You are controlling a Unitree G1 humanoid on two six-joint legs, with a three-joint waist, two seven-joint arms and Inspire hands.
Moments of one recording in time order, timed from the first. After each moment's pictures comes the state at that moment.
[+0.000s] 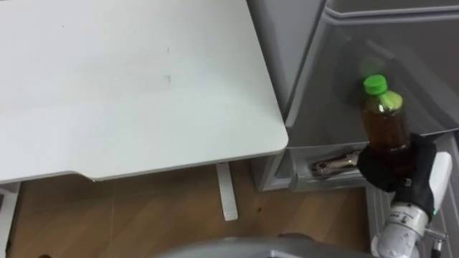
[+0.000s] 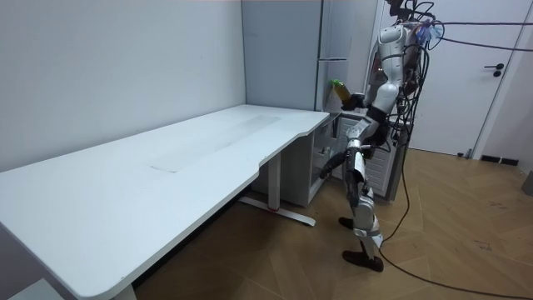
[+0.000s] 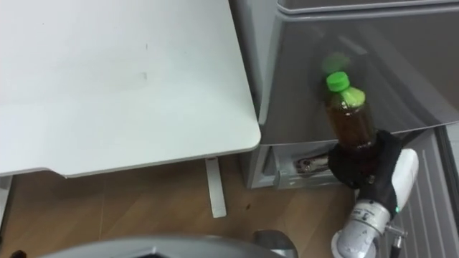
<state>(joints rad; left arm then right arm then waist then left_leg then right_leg) 0.33 0.22 0.06 0.91 -0.99 -0.55 0.90 0.46 -0.23 -0.03 0.33 -0.15 -0.29 -0.70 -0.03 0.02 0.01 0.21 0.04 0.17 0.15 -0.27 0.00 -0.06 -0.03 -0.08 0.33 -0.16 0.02</state>
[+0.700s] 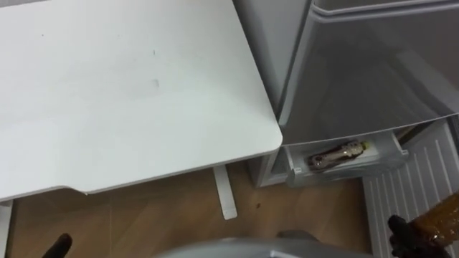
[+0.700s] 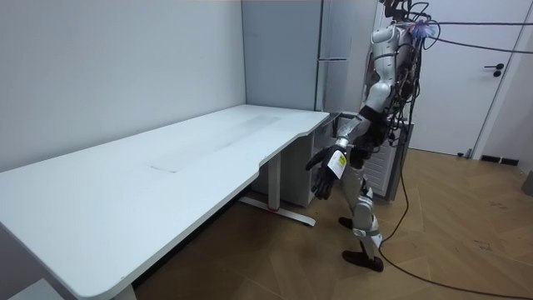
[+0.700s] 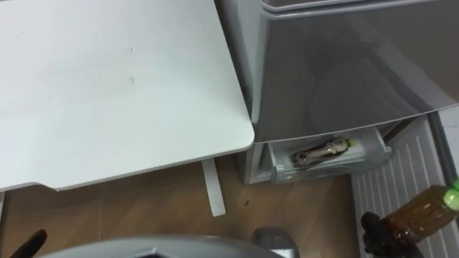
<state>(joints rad) 0.32 0.22 0.06 0.88 -0.91 -0.45 0.69 0.38 -0.23 -0.06 0.64 1.01 -0.26 -0.51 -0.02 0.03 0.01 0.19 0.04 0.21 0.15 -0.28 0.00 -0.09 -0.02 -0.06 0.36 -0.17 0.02</state>
